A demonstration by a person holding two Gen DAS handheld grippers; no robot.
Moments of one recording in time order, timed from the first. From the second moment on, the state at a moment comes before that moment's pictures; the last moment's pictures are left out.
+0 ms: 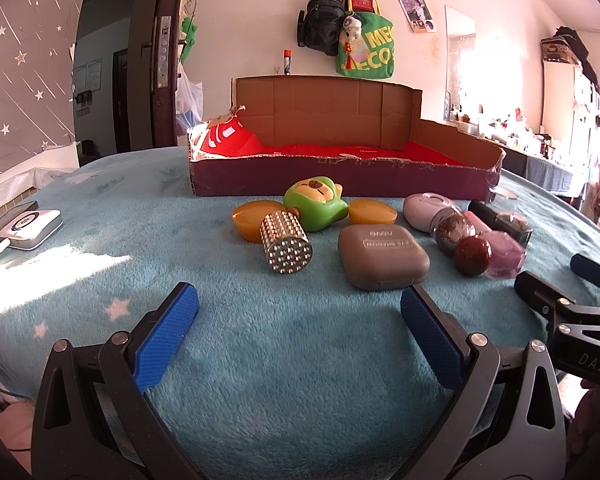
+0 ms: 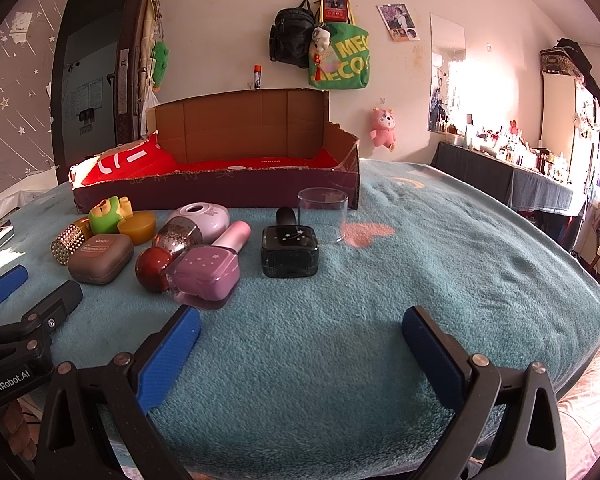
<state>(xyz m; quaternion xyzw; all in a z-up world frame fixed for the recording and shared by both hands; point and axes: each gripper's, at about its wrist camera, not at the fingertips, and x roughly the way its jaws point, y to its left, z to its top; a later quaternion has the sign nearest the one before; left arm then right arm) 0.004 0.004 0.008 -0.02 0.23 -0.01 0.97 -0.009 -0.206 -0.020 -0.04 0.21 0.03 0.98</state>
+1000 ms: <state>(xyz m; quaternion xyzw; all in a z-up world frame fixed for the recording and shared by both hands) 0.074 0.032 0.045 -0.04 0.35 -0.04 0.94 0.062 -0.219 0.024 -0.03 0.29 0.01 0.96</state>
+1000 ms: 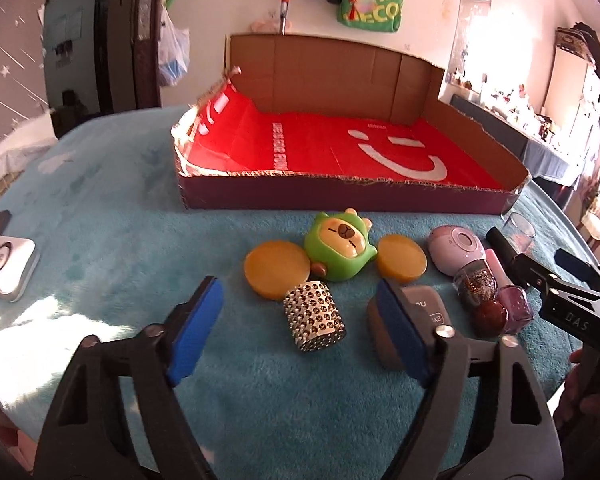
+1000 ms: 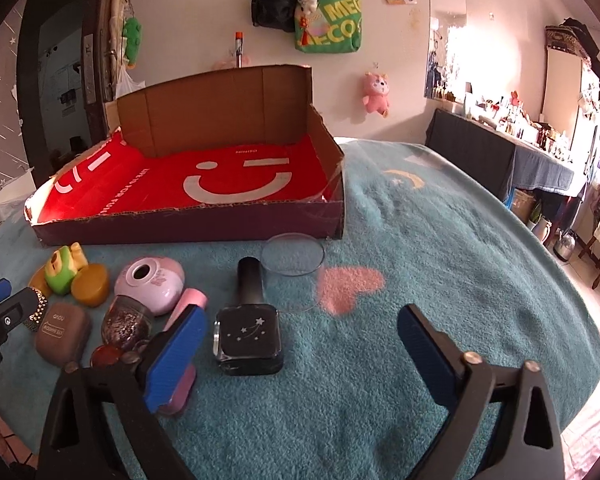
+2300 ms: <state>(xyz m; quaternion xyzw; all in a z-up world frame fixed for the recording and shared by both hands) 0.101 0.032 0.094 -0.01 0.31 -0.09 0.95 0.074 -0.198 0.065 -0.04 0.27 0.12 0.95</state>
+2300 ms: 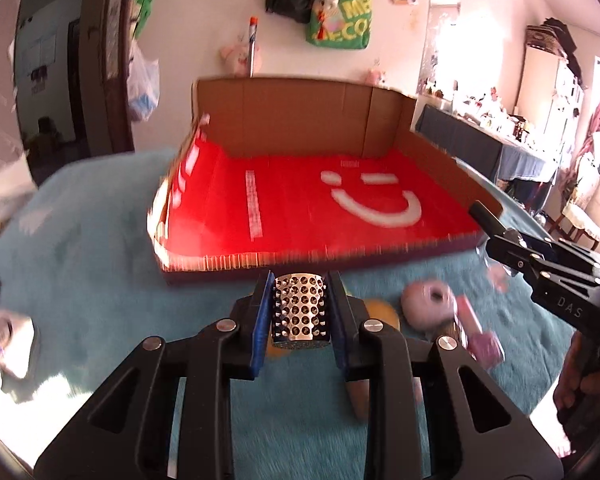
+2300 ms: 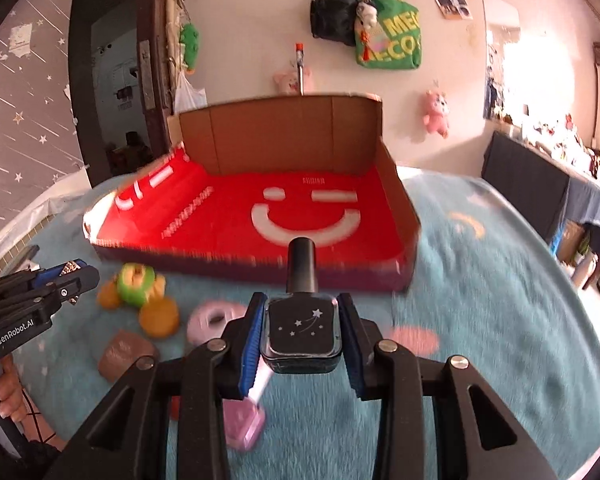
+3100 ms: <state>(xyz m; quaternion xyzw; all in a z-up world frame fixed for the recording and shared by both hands) 0.256 0.031 0.064 0.06 0.44 -0.09 0.89 0.239 -0.174 0.063 -0.12 0.41 0.13 0.90</state>
